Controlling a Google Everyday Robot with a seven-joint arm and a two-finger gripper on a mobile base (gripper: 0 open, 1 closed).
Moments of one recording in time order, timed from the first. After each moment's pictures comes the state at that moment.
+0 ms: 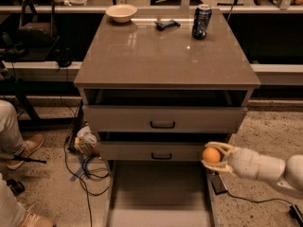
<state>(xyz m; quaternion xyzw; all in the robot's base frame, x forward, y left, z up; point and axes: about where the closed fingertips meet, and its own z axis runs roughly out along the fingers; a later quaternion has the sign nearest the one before) 0.501 -0.205 0.611 -0.54 0.55 0.21 0.60</state>
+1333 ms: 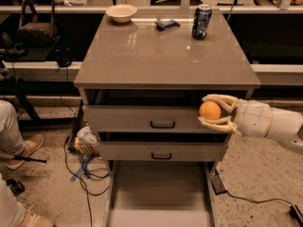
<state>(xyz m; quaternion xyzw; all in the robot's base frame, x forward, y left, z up) 0.521 -0.161 0.817 -0.56 0.47 0.21 0.65</state>
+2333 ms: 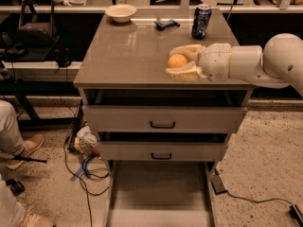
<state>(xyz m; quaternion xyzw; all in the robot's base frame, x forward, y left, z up) 0.621 -0.072 0.898 -0.56 0.54 0.23 0.58</state>
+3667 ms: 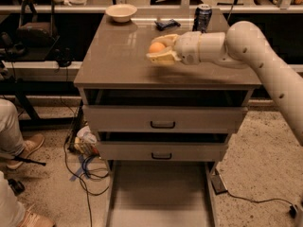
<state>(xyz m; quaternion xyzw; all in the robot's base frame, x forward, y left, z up) 0.715 -0.020 0.886 -0.53 0.58 0.26 0.56</state>
